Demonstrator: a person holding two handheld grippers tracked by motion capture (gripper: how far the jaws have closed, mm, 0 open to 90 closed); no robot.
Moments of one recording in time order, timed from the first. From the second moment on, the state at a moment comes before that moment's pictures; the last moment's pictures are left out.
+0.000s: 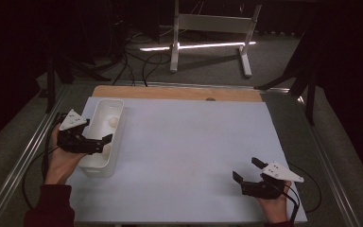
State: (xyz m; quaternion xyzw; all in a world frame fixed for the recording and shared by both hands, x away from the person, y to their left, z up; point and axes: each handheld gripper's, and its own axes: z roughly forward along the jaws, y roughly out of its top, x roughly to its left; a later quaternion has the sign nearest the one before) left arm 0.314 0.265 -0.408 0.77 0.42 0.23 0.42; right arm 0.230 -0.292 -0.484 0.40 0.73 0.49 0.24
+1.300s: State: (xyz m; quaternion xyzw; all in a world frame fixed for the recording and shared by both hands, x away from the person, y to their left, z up) left arm 0.277 0.240 -0.445 0.74 0.39 0.23 0.49; right arm 0.234 -0.286 -0.481 0.39 0.74 0.50 0.24
